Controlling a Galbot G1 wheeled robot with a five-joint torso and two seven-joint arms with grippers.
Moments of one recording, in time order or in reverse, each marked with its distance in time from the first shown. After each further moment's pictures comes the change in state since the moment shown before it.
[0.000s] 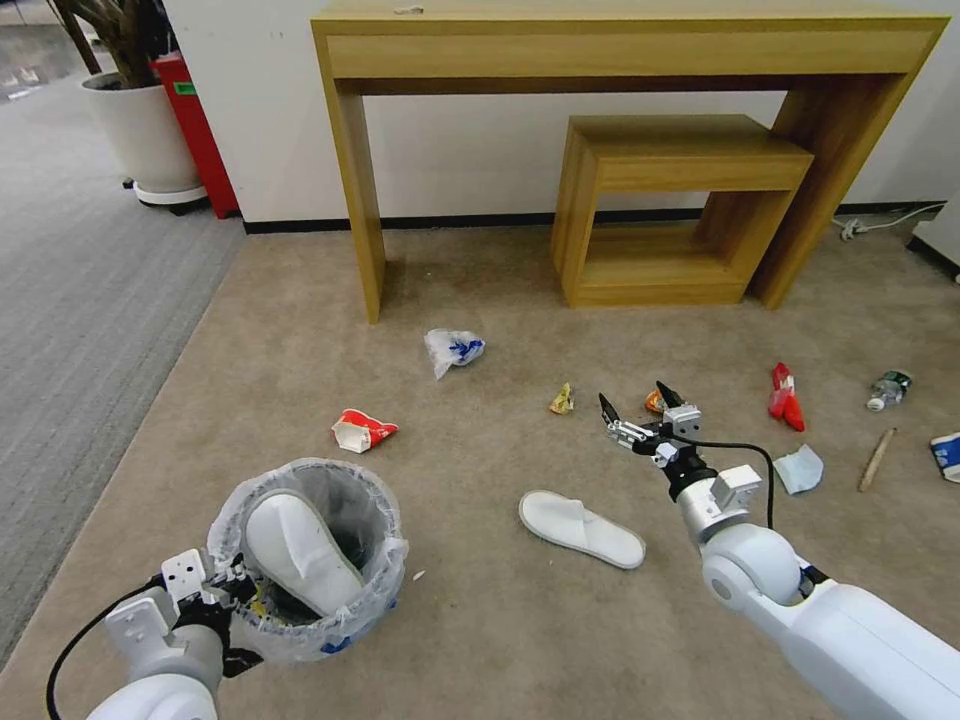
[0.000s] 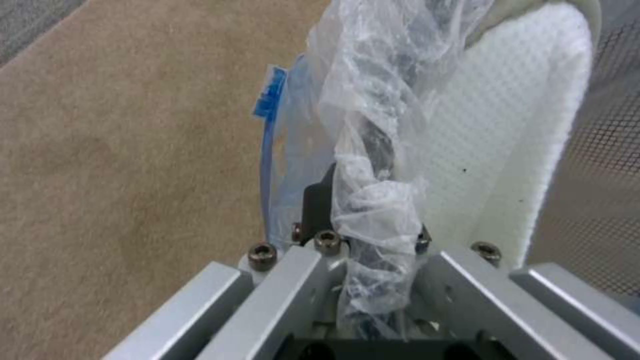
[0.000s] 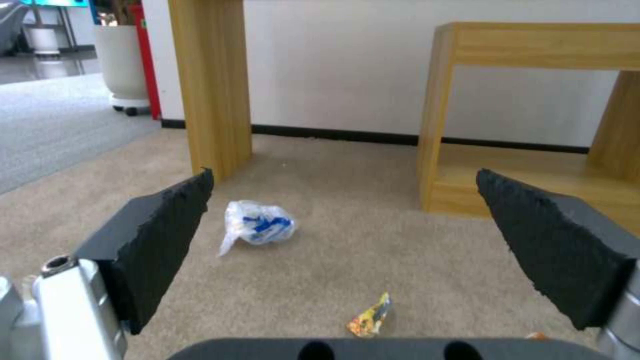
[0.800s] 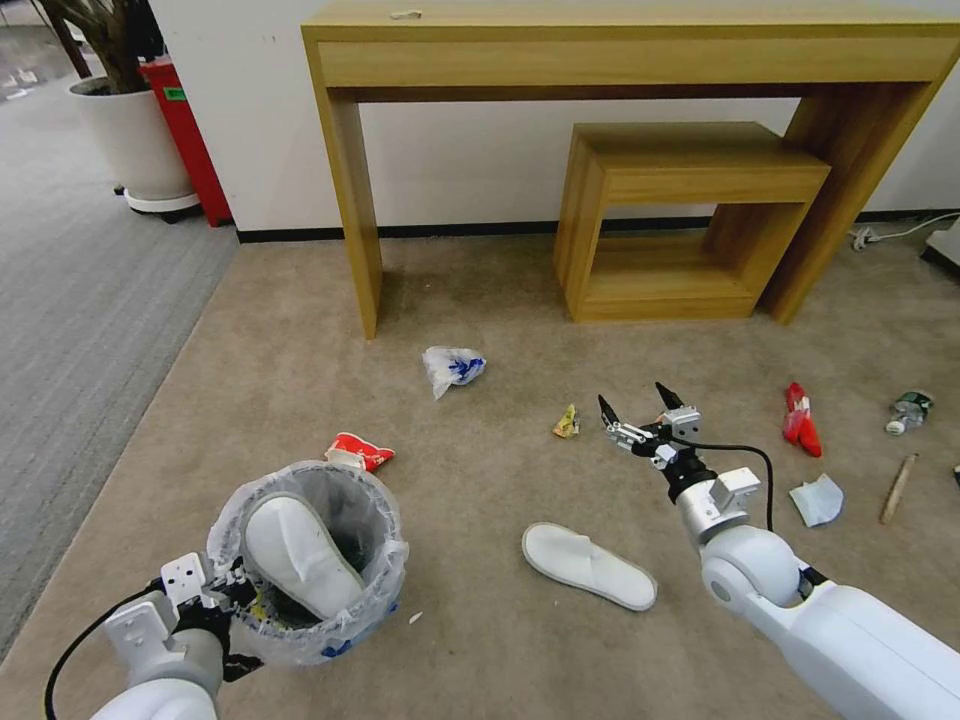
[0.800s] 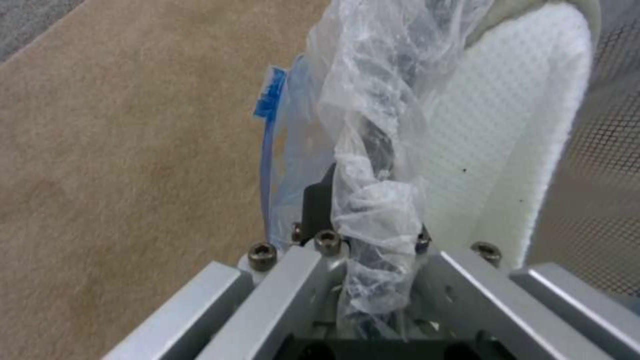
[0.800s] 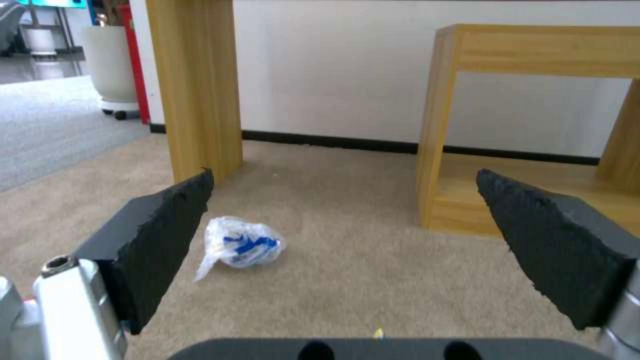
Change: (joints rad) left arm 0.013 -0.013 0.001 -0.011 0.011 -0.003 0.000; right arm -0.006 -0.002 0.001 -0.005 -0.010 0.017 0.001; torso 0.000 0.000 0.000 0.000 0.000
